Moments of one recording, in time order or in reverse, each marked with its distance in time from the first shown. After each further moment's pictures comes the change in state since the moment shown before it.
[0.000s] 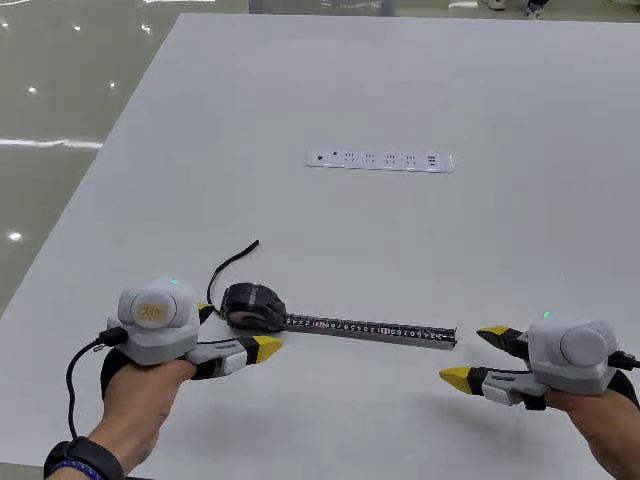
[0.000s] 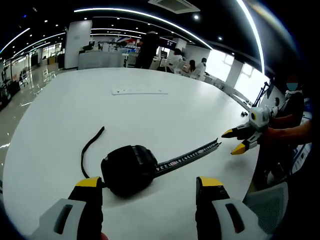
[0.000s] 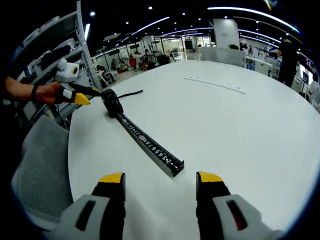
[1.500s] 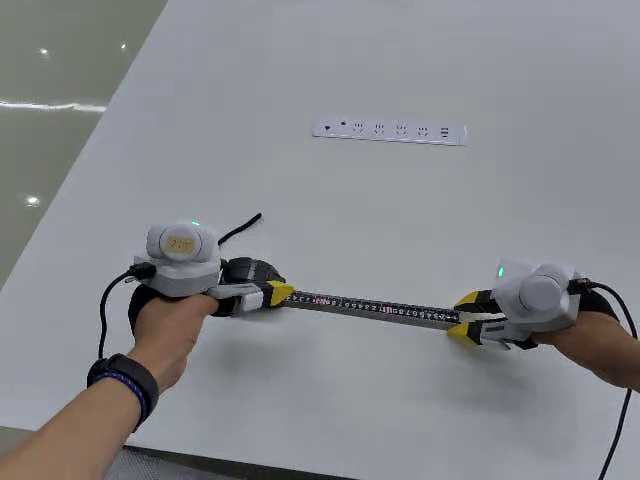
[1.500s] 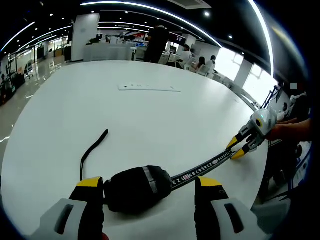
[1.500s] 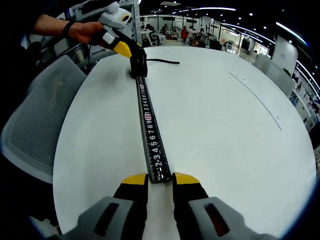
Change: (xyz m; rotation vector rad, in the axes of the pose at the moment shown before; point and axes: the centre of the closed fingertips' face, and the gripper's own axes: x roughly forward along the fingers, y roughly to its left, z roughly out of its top) left arm 0.033 0.015 0.014 -0.050 0.054 0.053; right arm 0.036 -0.011 -0.008 -0.489 0.271 0.214
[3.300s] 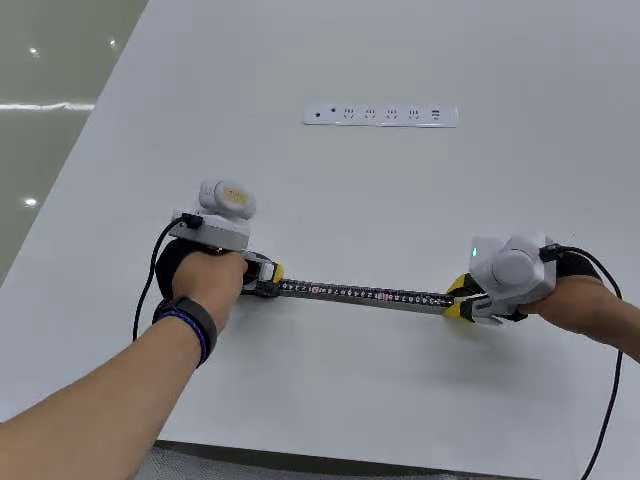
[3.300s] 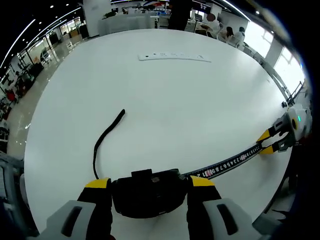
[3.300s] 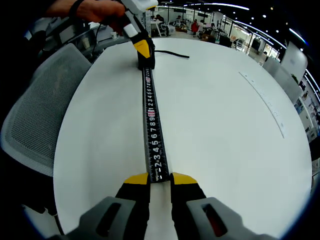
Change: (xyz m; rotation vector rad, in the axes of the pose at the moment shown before) left arm 0.011 0.017 -0.014 -0.016 0.306 0.286; right arm 0.001 0.000 -0.001 -0.049 0.073 0.012
